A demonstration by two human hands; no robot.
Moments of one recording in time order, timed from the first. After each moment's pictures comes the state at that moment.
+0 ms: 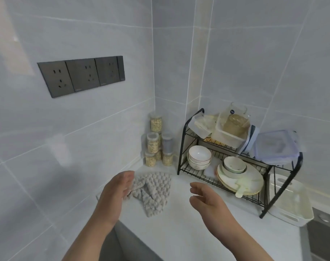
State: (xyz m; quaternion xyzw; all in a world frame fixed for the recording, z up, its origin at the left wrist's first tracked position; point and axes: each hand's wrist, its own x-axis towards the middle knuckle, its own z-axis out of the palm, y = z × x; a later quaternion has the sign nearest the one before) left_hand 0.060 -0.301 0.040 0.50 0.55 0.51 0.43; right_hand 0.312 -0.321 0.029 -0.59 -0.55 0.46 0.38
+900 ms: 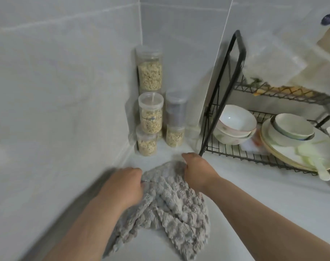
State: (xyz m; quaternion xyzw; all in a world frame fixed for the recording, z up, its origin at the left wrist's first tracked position) left_hand -0.002 0.004 -0.169 0.82 0.55 -0.06 0.16; right_hand 0.208 -0.025 -0.176 -0.75 -0.61 0.25 0.08
